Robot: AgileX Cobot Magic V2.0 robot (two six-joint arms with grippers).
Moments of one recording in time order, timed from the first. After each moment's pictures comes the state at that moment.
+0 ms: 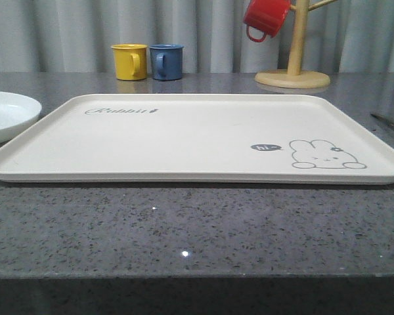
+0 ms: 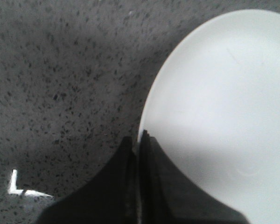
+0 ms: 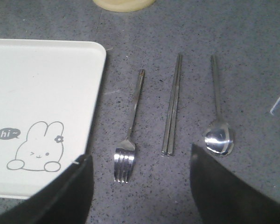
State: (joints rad) left arm 0.34 1.56 -1.17 -0.41 0.82 0.41; right arm 0.02 0.61 -0.71 0.02 0.69 0.08
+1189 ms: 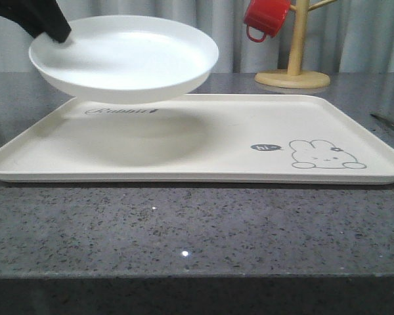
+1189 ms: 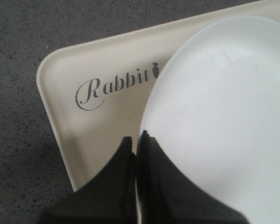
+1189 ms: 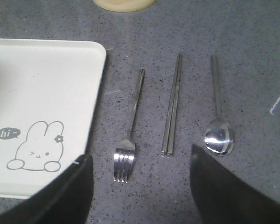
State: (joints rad) left arm -0.20 1.55 -1.32 -0.49 0.82 0.41; right arm 0.02 0.61 -0.71 0.02 0.69 0.08
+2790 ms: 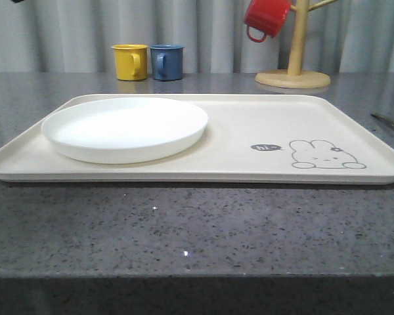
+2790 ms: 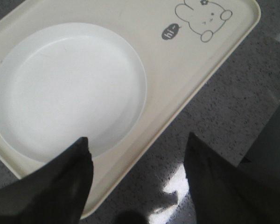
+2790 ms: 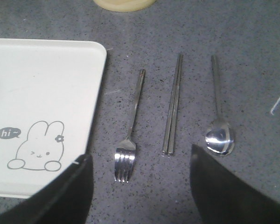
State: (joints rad) left arm -0.56 1.17 -1.18 -0.25 0.98 0.41; right arm 0.02 0.61 -0.71 0.02 0.69 0.08
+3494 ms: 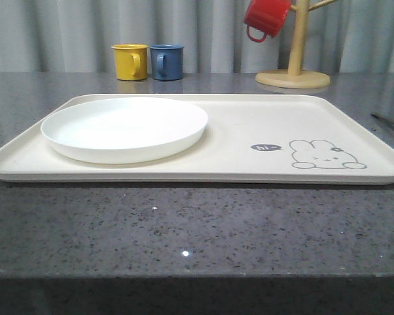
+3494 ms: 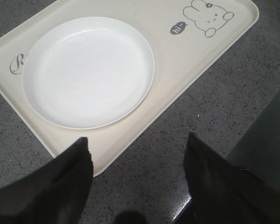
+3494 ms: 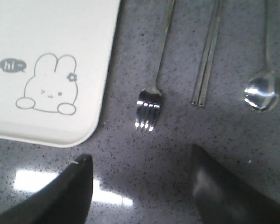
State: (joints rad) left arm -0.56 0.91 -1.00 -0.20 0.93 0.35; right arm 0.12 0.96 -0.95 0.03 1.02 0.08
